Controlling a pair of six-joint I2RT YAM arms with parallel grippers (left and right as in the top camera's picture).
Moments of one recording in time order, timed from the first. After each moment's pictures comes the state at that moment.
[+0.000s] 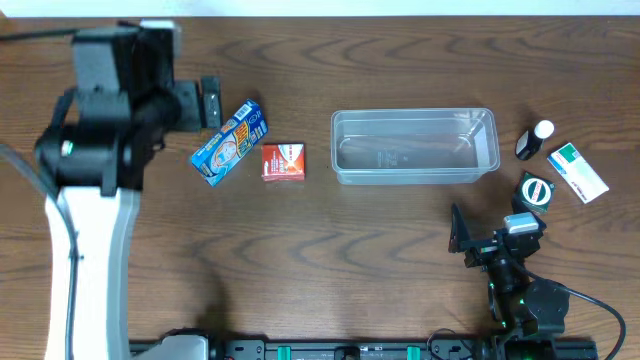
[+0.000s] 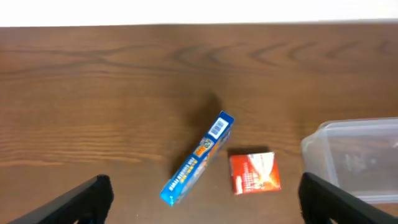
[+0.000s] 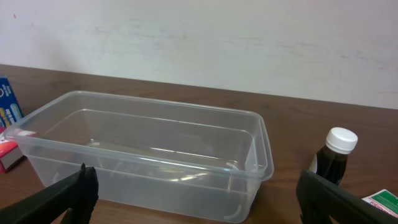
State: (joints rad) left arm -0.03 1.40 1.65 -1.04 0.05 -0.01; right arm 0.01 0.01 0.01 -0.06 -0.16 -0.01
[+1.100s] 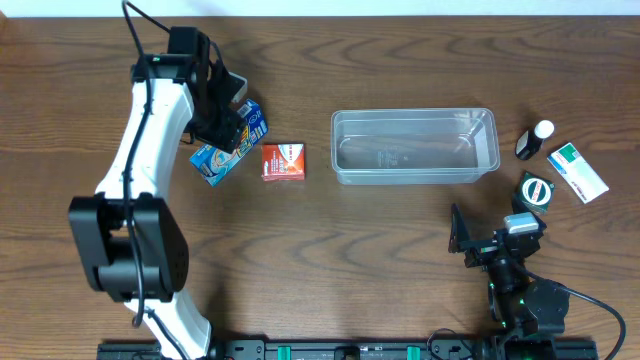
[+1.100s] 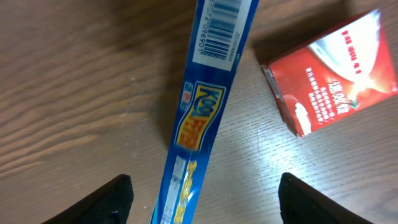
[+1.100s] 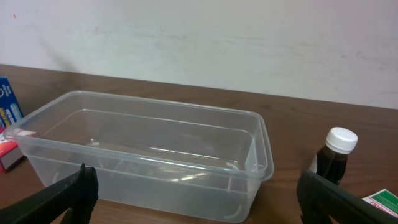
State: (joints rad) left arm -0.03 1.94 1.65 -1.15 0.05 0.41; right arm 0.01 0.01 0.01 -0.06 -0.16 -0.01
